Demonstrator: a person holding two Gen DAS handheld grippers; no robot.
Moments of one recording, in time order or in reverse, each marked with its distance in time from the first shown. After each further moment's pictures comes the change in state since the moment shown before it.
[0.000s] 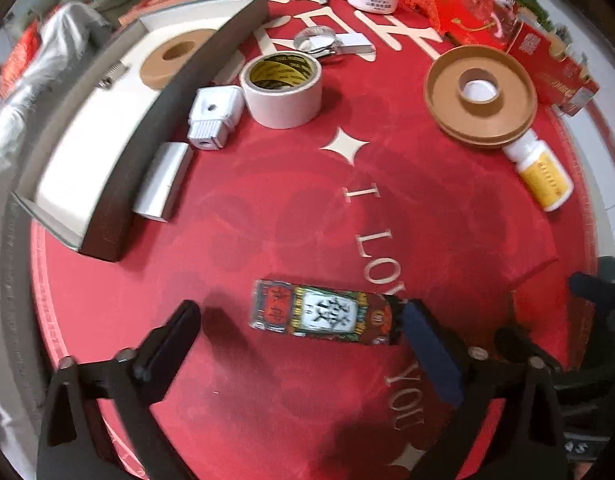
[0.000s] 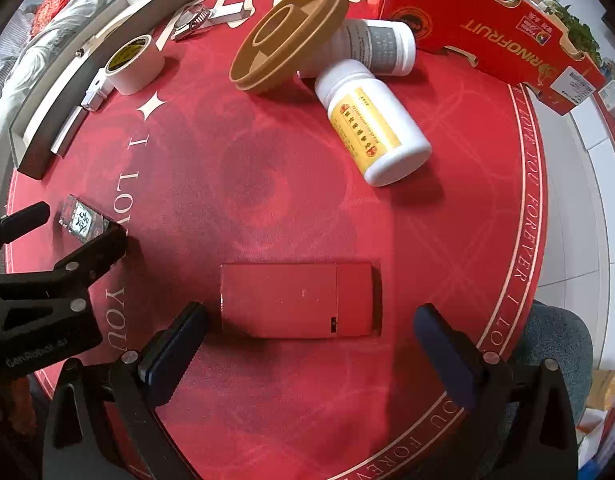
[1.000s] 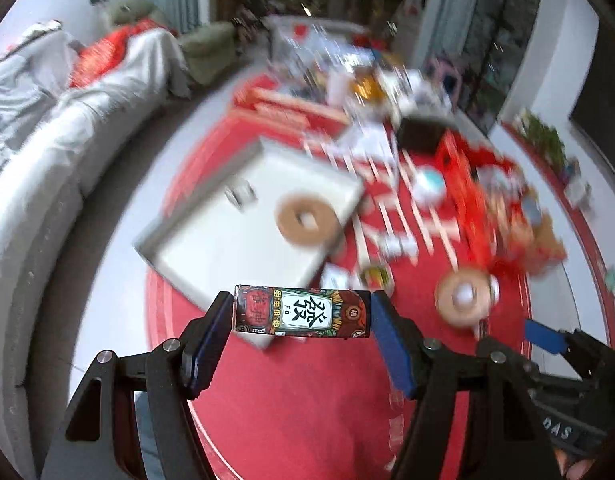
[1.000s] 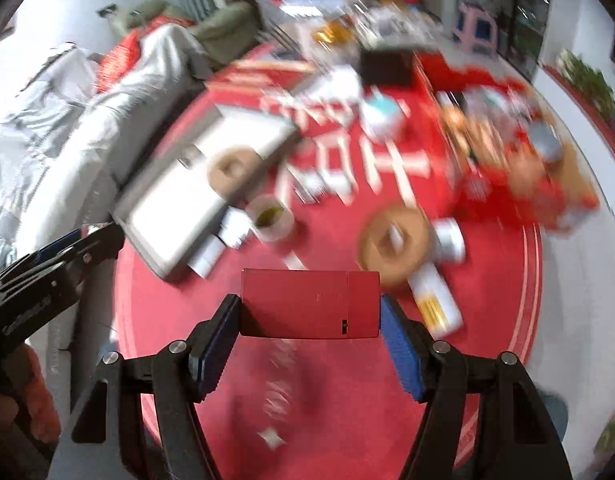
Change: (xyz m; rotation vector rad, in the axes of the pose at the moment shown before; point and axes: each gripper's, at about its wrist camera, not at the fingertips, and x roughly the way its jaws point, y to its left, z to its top) left arm -0.176 0.107 0.019 -0.261 -0.392 0.025; right arm -0.140 0.060 0.053 -0.062 -0.330 0.188
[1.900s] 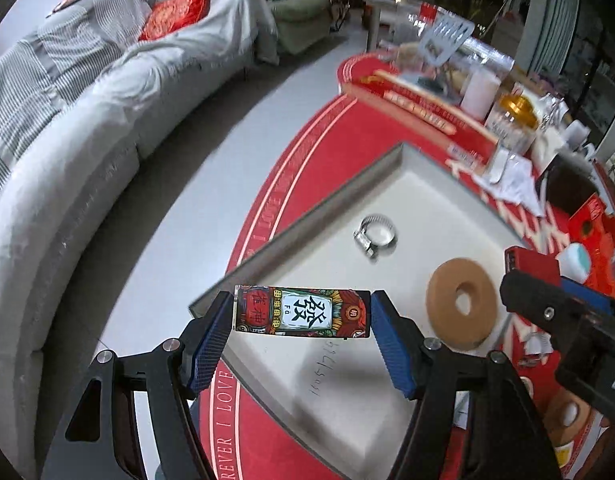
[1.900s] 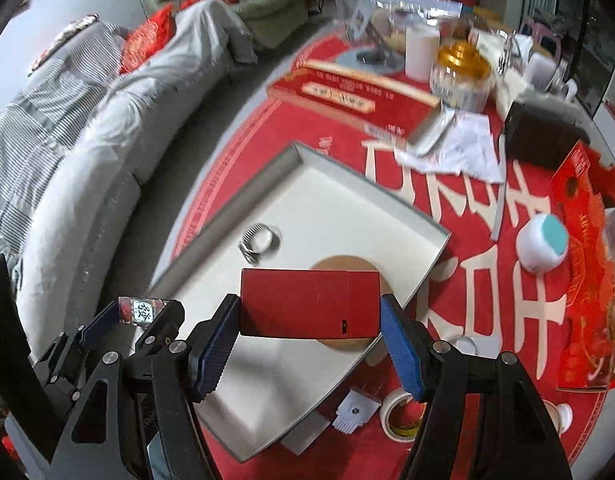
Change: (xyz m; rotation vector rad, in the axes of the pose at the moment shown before) left arm 0.151 0.100 0.049 -0.187 0.125 0.247; right arm 0.146 0.113 0.153 -0.092 0.096 0.080
